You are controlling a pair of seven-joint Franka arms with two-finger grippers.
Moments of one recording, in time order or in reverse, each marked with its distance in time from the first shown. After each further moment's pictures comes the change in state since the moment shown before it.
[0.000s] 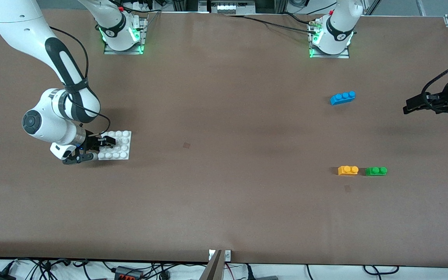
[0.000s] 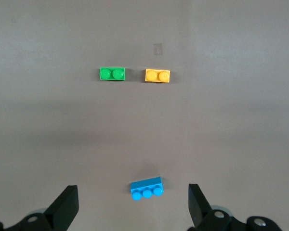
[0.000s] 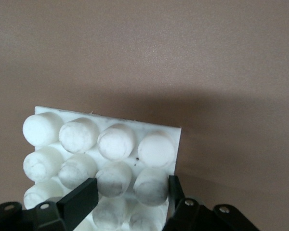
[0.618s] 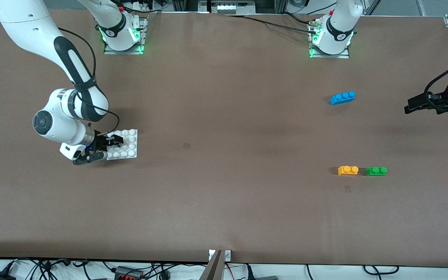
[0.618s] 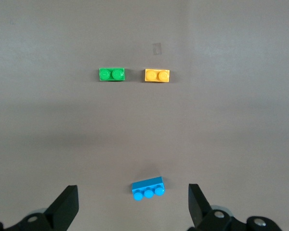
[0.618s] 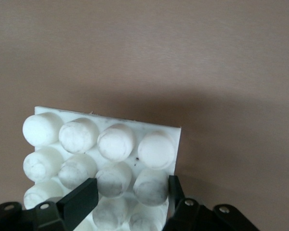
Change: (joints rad) left arm 0.006 0.000 0.000 0.000 -0.003 0.000 0.020; right arm 0.069 0.000 0.006 0.000 0.001 -0.002 0.000
